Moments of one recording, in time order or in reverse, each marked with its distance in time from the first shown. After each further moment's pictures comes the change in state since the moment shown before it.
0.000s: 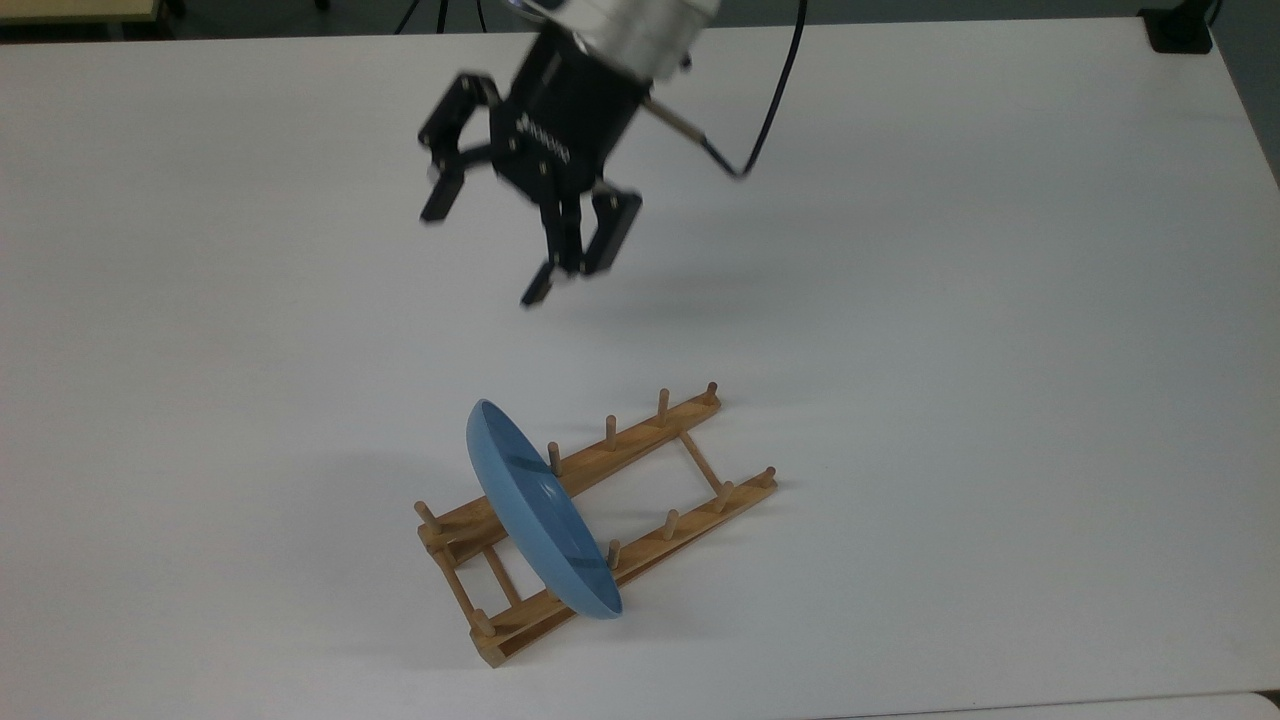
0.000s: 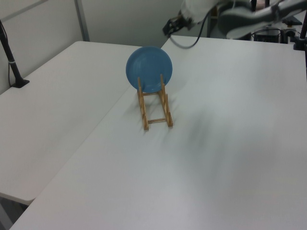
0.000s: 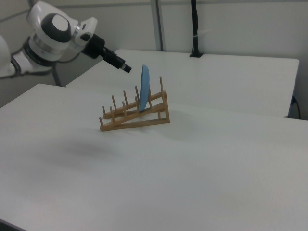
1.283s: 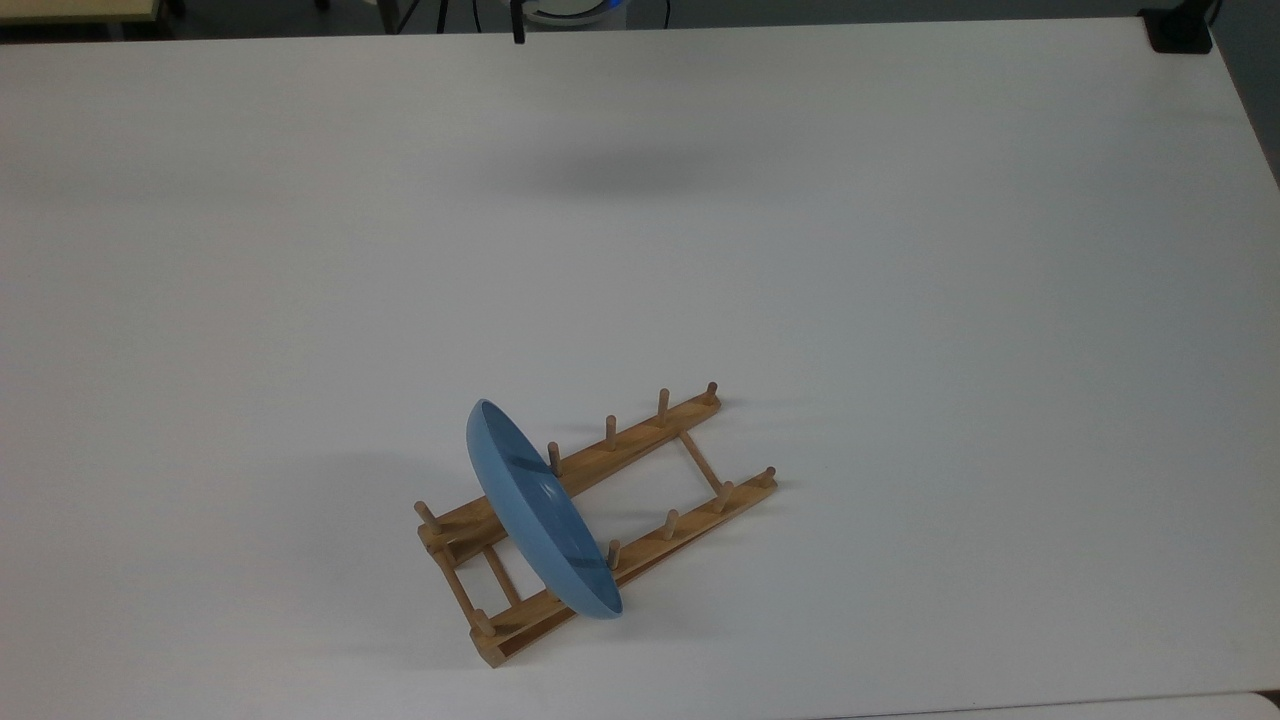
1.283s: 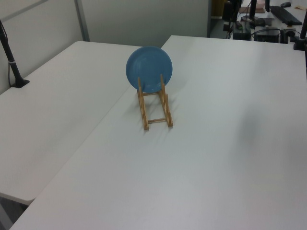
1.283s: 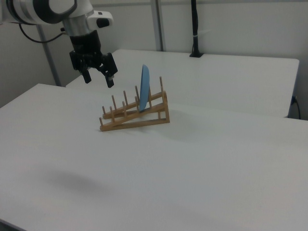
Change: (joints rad) arm -0.131 -0.228 -0.081 -0.009 0.740 -0.517 -1.157
